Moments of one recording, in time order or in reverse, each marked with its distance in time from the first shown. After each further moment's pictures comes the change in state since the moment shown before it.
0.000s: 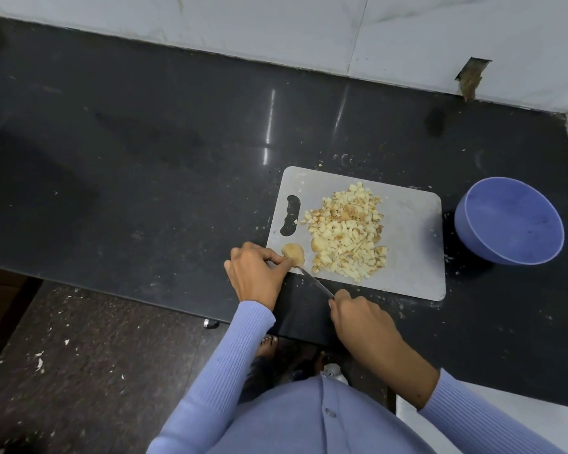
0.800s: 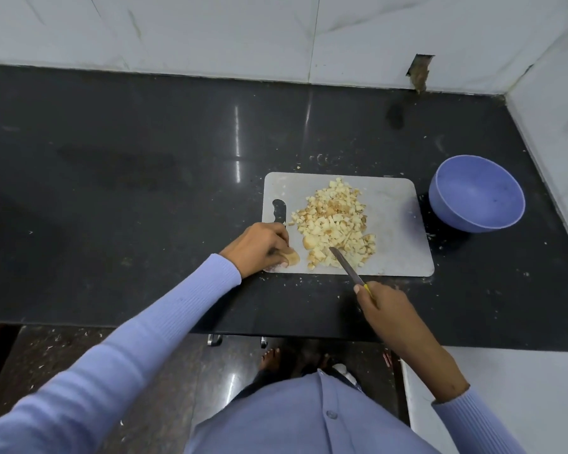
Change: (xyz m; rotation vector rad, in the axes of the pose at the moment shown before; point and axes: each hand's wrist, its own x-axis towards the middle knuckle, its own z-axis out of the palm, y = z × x) left_hand 0.076 0.004 -0.021 0.210 -0.647 0.979; right_hand -0.022 0.017 0.008 0.542 0.198 0.279
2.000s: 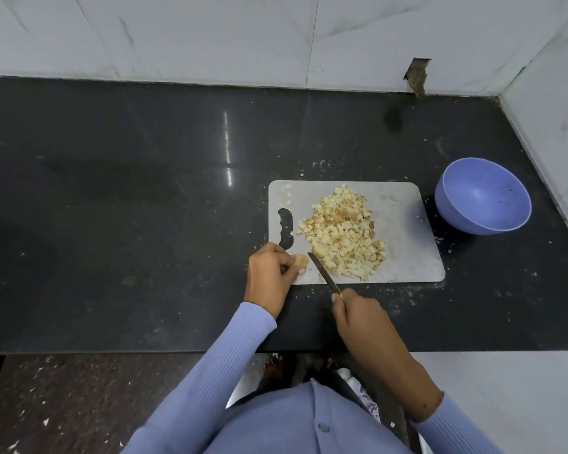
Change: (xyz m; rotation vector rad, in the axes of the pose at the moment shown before) left_hand -0.015 0.027 0.037 -0.335 0.486 -0.418; right_hand 0.001 -0.048 0.038 -0.138 0.052 -0.038
